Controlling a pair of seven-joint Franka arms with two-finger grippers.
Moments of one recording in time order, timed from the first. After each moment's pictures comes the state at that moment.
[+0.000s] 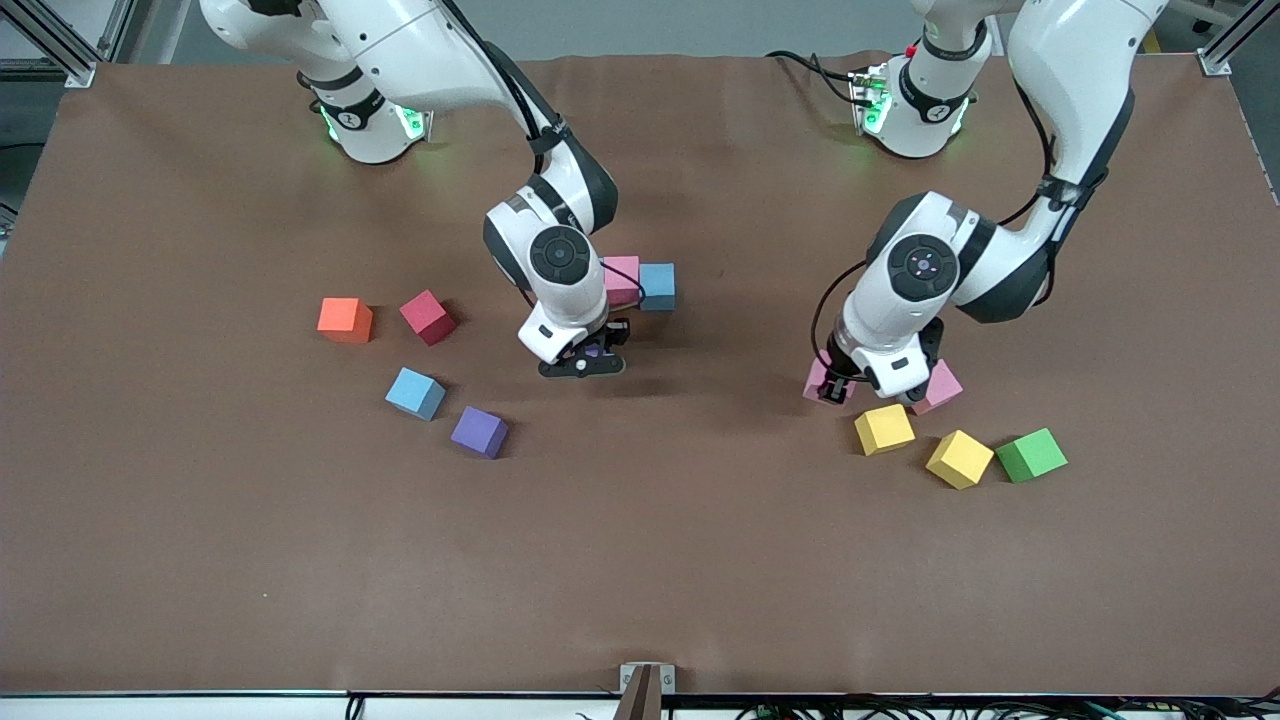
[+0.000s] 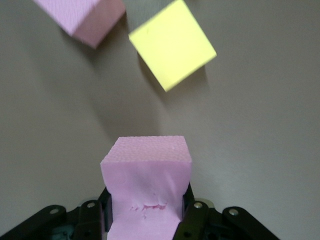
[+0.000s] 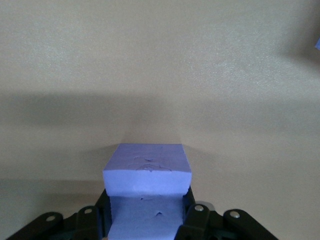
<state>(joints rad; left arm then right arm) 0.10 0.43 -0.57 -1.98 0.28 2.36 -1.87 0.78 0.61 -0.06 -1.78 0.10 2.34 0.60</state>
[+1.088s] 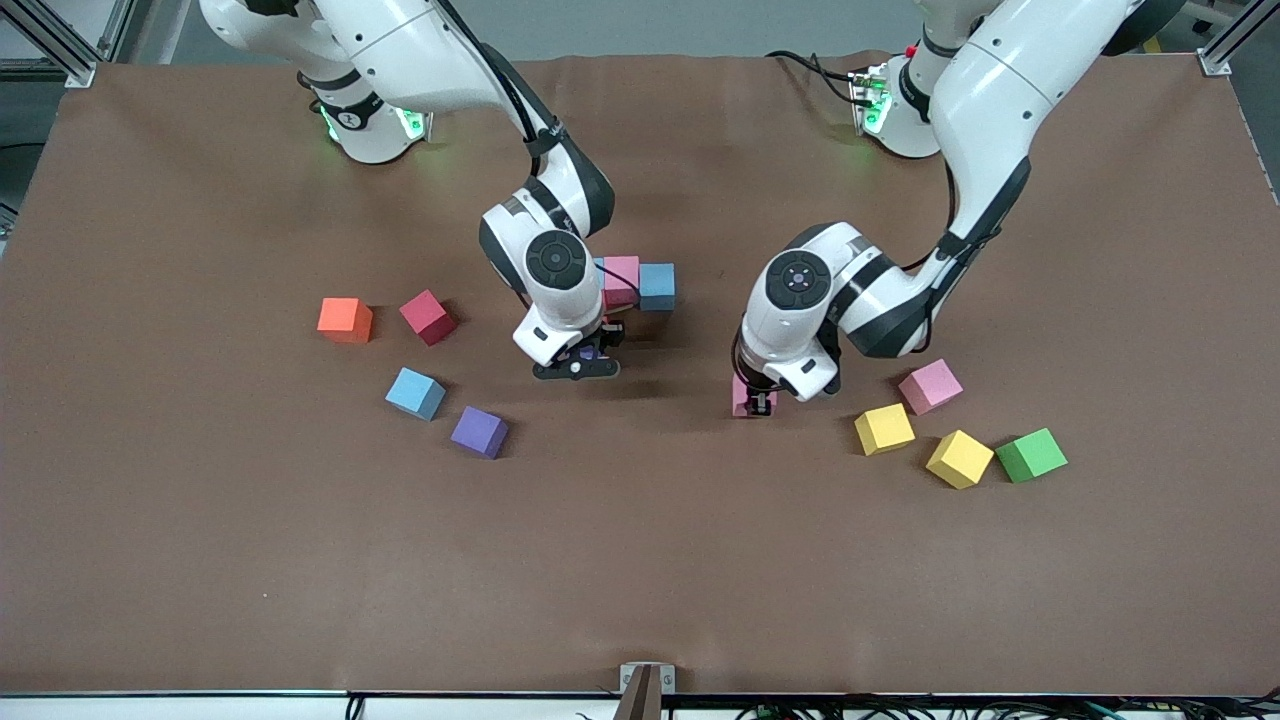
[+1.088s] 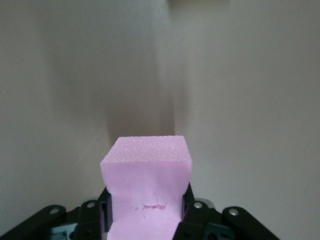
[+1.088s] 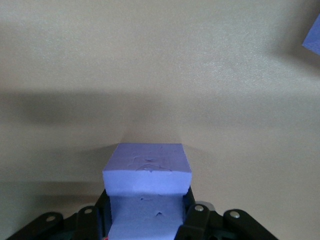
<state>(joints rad) -0.09 0.64 -0.56 -1.80 0.48 2.36 -2.40 0.77 0.60 -0.06 -1.78 0.10 2.32 0.60</state>
